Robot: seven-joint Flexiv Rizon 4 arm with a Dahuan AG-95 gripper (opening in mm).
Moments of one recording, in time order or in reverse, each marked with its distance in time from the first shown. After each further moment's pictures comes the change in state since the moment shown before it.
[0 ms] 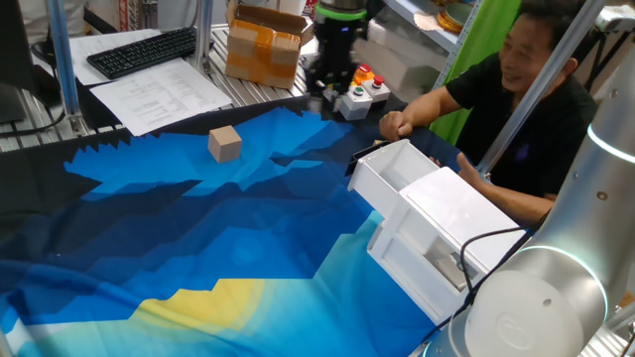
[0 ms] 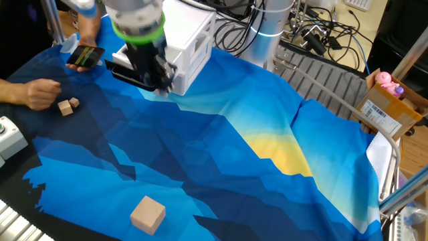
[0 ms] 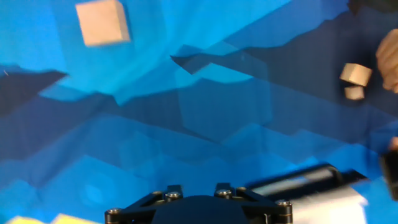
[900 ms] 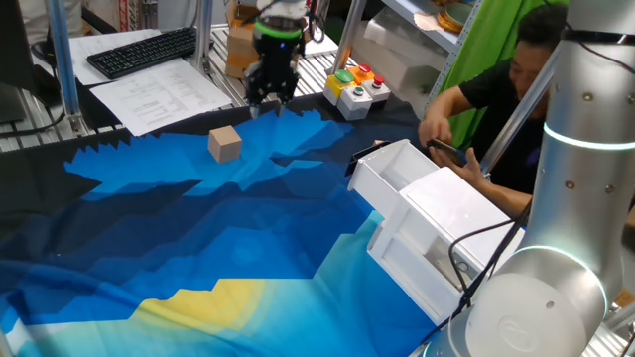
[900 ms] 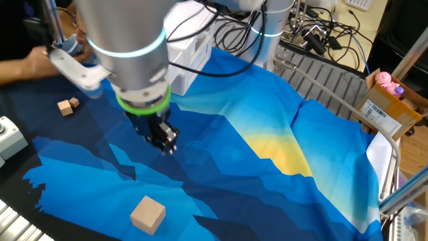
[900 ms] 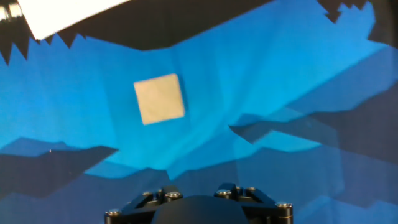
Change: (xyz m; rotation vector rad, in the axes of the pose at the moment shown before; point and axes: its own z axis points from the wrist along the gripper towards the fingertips) arm -0.082 0.064 0.054 -0.032 -0.071 0.017
